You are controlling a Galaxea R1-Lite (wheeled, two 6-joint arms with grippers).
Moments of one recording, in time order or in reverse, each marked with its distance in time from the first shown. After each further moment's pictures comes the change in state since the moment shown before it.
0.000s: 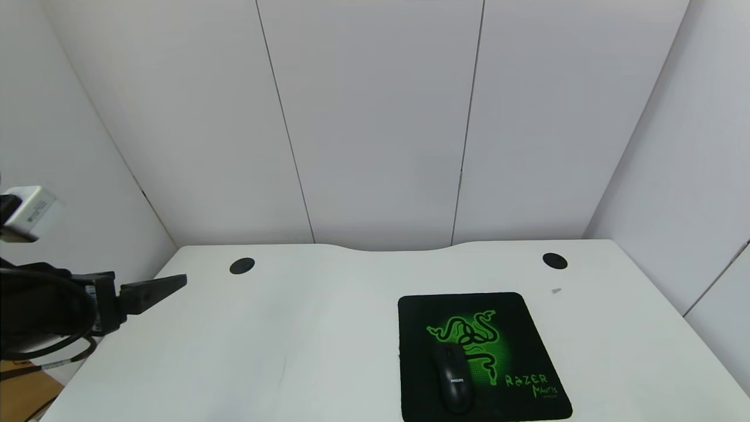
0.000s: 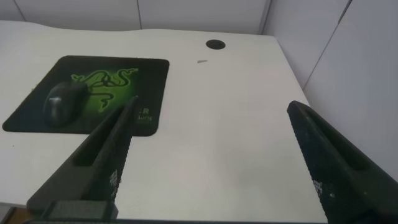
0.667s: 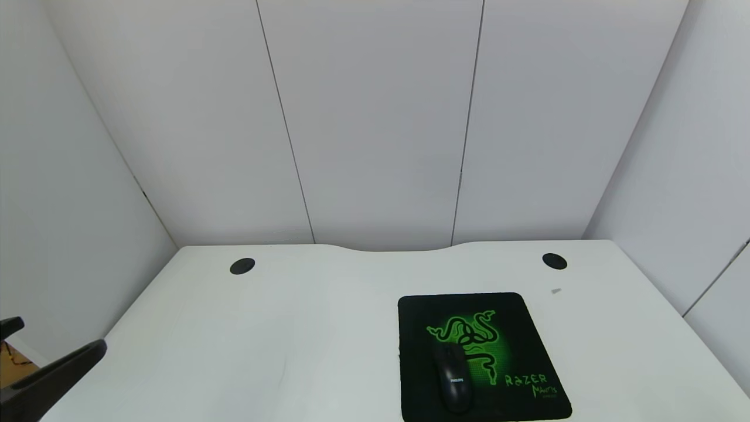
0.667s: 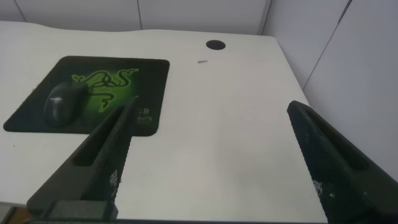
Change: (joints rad) left arm -0.022 -0.493 0.143 0.124 -0.061 -0.005; right arm 0.000 0.000 0.000 0.000 0.000 0.000
